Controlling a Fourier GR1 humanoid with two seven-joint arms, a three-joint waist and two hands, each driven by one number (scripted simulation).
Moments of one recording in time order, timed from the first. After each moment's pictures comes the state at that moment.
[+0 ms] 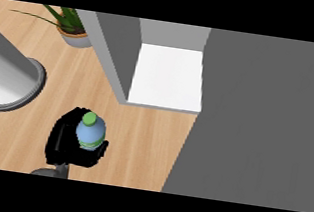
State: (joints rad) left arm -0.02 0.00 -0.03 -1.21 0.33 -0.11 -0.50; right arm 0.08 -0.32 0.75 -2.46 0.16 -0.46 0.33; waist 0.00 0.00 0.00
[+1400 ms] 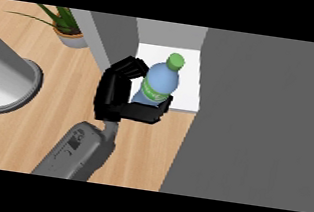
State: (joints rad) left arm -0.43 0.00 -0.33 -1.35 0.34 0.47 -0.24; right arm 0.15 -0.36 0.79 -2.46 0.15 -0.50 0.23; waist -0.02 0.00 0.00
